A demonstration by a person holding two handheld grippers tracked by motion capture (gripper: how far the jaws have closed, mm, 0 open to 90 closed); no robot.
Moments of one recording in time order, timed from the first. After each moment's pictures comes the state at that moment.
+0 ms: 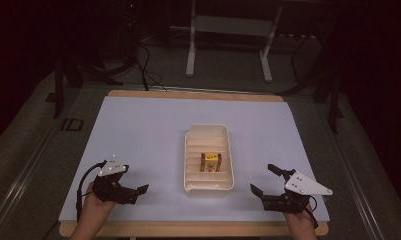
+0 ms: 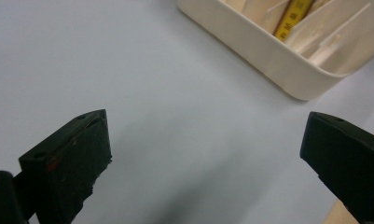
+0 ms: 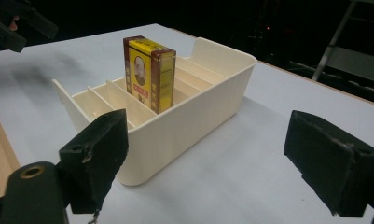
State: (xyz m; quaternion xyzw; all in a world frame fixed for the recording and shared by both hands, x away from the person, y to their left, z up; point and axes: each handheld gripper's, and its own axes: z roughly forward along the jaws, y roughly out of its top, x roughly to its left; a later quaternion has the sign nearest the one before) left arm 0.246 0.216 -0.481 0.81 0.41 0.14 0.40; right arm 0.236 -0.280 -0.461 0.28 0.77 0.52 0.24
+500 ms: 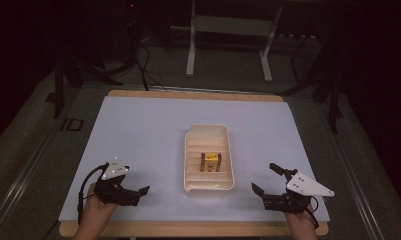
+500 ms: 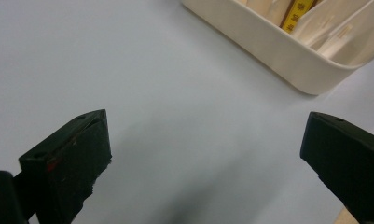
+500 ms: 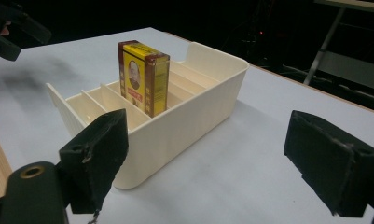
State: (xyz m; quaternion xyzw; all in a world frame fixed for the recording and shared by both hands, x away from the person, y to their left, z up) left arm 0.242 0.210 -0.485 0.81 0.40 0.15 0.39; right arm 0.235 -0.281 -0.459 0.28 0.76 0.53 0.25
